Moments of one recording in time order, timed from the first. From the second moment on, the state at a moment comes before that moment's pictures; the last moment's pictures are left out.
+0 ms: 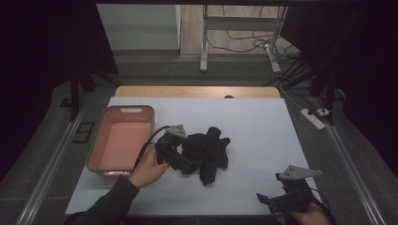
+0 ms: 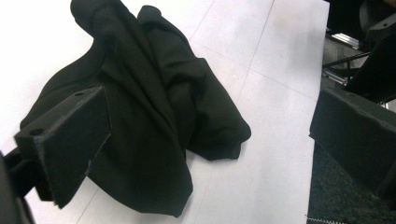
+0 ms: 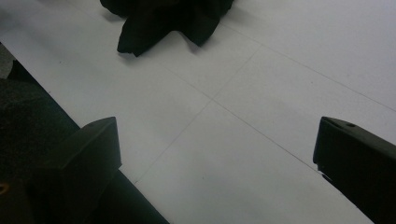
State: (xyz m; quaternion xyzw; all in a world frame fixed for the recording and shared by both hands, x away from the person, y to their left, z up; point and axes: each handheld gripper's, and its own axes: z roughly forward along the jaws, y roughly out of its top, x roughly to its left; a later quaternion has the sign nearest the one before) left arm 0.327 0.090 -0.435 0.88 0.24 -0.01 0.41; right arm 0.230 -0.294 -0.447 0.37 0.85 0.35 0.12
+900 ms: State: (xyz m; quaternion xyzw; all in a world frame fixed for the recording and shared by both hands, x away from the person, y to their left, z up) left arm 0.316 0.115 -0.434 0.87 0.27 0.01 0.41; right arm 0.230 -0.293 -0.447 0.37 0.85 0.35 0.12
